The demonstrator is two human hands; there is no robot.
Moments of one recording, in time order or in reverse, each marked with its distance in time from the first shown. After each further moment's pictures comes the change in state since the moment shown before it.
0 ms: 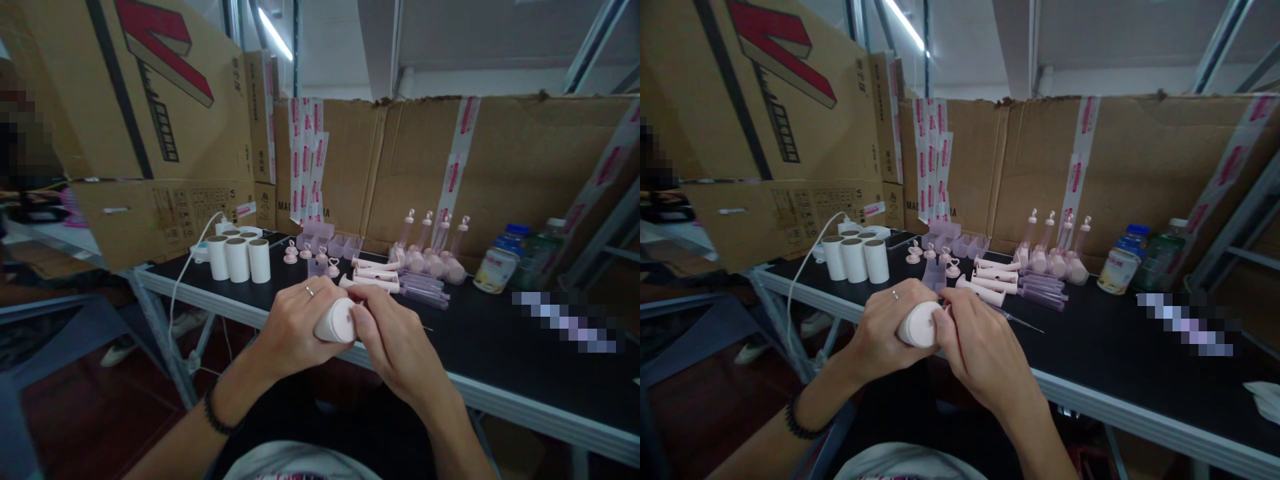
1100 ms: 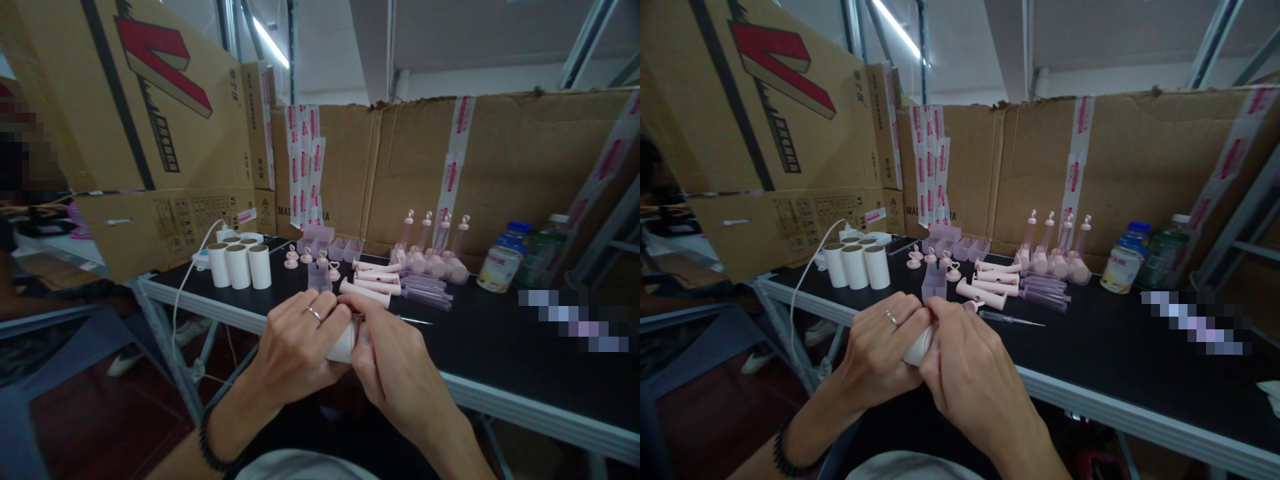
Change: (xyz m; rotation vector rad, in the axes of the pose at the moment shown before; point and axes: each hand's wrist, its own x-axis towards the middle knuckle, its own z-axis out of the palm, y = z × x) left_hand 0.008 0.024 -0.009 0.331 -0.027 0.070; right_hand -0.007 -0.019 -0.001 -0.033 0.086 -0.087
